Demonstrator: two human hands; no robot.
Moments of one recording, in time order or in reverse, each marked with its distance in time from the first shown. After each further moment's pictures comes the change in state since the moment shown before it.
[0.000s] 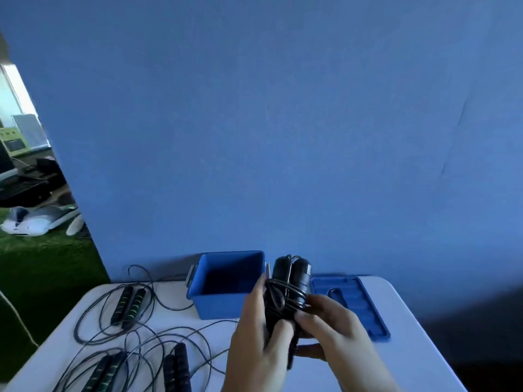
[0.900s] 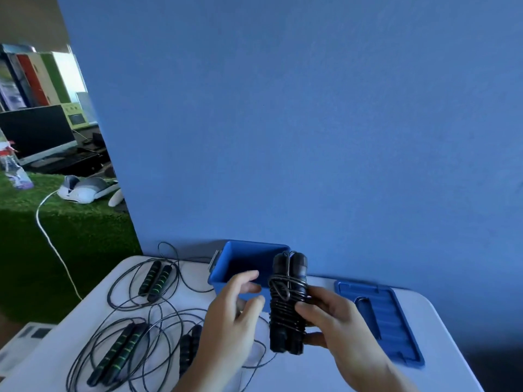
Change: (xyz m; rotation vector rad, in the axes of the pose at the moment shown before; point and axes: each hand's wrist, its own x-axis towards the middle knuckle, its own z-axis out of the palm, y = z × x) left_hand 0.047 -0.045 -0.042 0.101 0.134 -0.135; right_hand 0.069 0.017 0.006 0.000 -0.201 0.090
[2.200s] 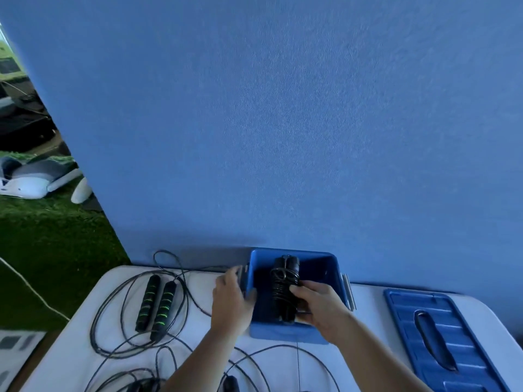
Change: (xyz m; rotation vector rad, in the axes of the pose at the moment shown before) left_hand 0.264 -0.232 -0.026 0.380 -0.092 -0.183; right_hand 0.283 0.119 0.091 0.107 0.168 0.399
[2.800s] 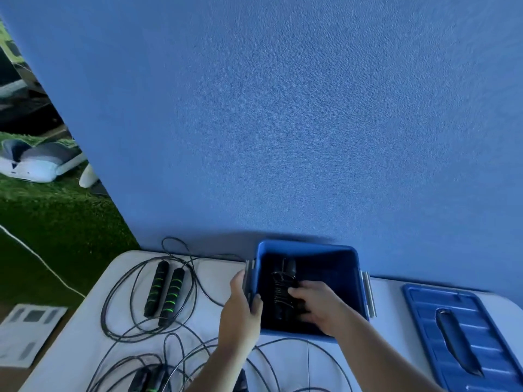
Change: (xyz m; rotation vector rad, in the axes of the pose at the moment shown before) left_hand -0.028 -0.022 0.022 -0.114 0.023 -0.076; right_hand 0.049 0.029 0.007 -0.194 -0.024 0.164
